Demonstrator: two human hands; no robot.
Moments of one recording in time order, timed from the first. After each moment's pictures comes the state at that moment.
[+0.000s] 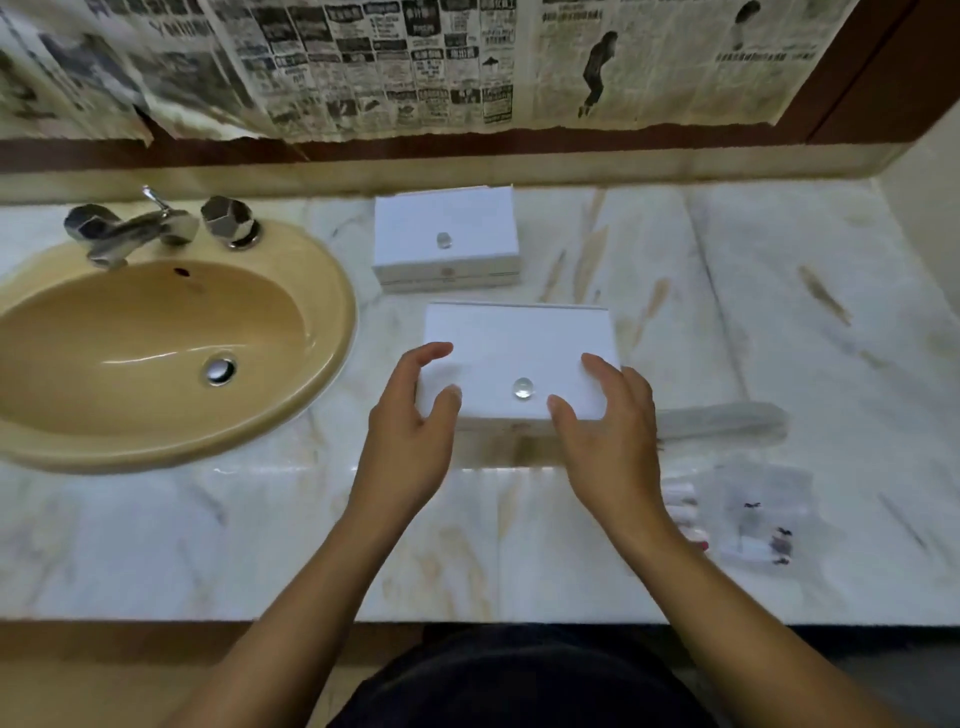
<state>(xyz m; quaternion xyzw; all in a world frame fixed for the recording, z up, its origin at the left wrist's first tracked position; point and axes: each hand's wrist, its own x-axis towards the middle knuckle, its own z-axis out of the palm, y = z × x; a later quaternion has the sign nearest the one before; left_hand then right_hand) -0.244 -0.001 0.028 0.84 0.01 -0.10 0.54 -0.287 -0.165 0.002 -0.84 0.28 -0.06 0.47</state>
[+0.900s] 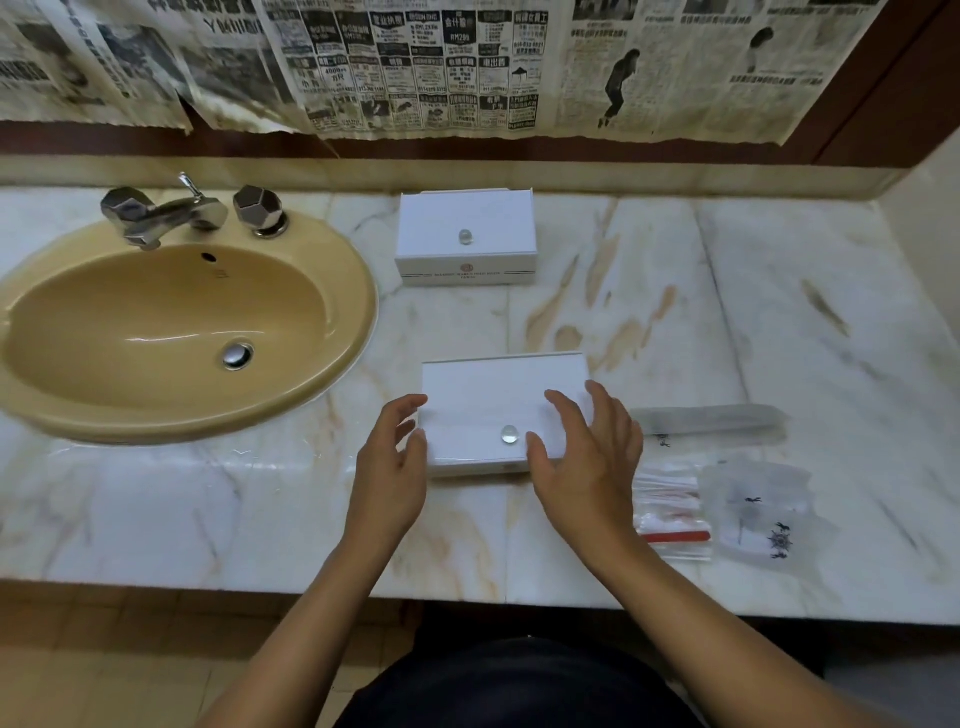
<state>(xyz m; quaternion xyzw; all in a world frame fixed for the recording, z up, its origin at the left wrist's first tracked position) -0.276 0.049 -0.033 0.83 0.05 -0.09 0.55 -0.314 -0.132 -0.040 -0.95 0.17 -0.08 0.26</state>
